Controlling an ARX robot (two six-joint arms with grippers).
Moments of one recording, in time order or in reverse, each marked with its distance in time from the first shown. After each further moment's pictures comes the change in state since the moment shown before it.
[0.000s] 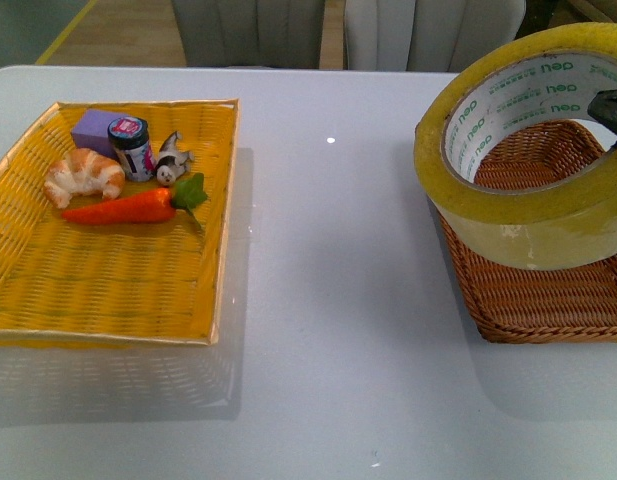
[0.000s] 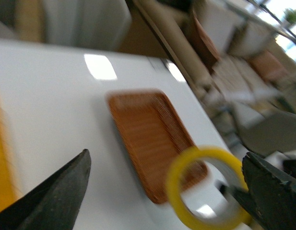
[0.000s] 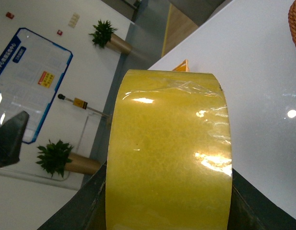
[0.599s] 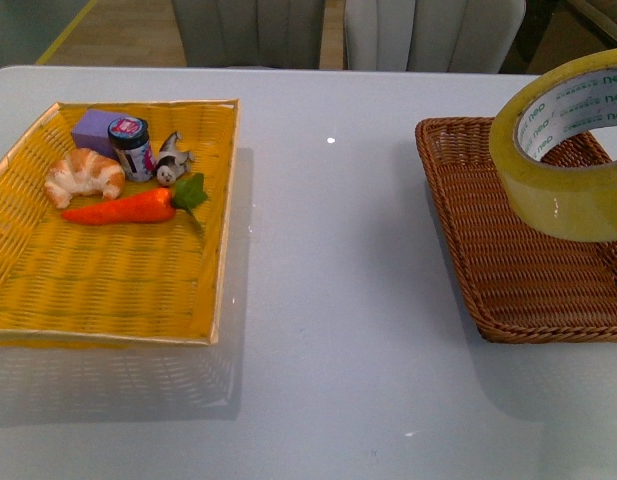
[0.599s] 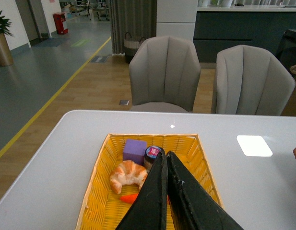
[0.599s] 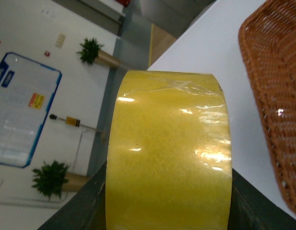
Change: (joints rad) left arm 0.242 -0.420 -0.545 0.328 -0.395 0.403; right arm -0.273 0.304 0.127 0.122 -0.166 0.014
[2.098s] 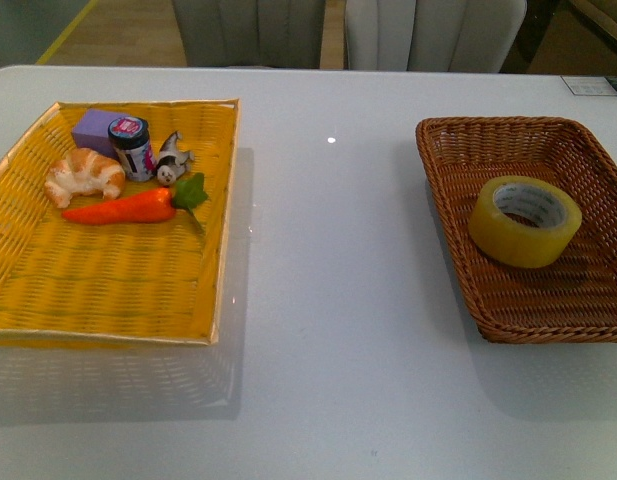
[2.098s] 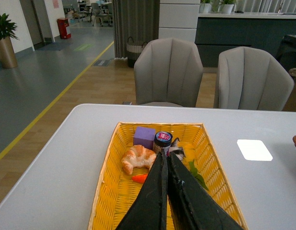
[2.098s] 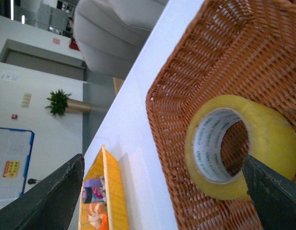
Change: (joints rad) left arm 0.177 -0.652 -0.177 -0.457 0.174 0.005; right arm -0.179 0.466 0.332 0.033 0.052 0.070
